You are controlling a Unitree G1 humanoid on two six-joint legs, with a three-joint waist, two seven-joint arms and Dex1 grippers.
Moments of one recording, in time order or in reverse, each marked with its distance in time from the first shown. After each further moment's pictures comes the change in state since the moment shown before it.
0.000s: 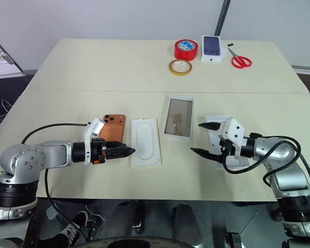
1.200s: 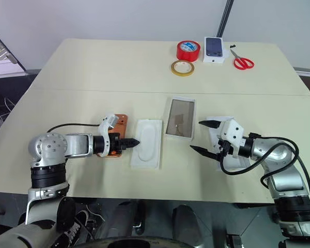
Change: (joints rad) left arm -0.205 -0.271 0.148 0.206 0.145 0.196 0.266; right arm -0.019 0.041 0.040 0.009 -0.030 -0.060 -0.041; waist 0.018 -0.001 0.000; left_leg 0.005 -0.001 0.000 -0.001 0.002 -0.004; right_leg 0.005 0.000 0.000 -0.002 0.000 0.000
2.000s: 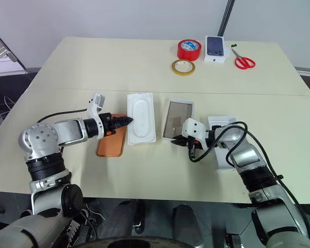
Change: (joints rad) left arm -0.108 -0.089 0.179 -0.005 0.022 -0.013 0.059; right arm -0.271 0.114 0.294 0.177 -0.182 0.087 0.105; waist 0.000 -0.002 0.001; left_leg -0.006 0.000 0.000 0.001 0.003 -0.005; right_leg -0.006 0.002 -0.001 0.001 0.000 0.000
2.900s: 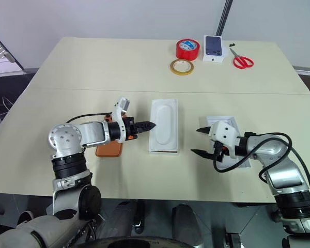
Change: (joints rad) left arm -0.016 -0.180 -0.095 0.004 0.005 0.005 0.045; right arm 0.241 -0.176 -0.279 -0.202 0.069 0.057 -0.100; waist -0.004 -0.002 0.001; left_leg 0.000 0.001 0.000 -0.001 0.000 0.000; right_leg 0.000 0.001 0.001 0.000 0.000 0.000
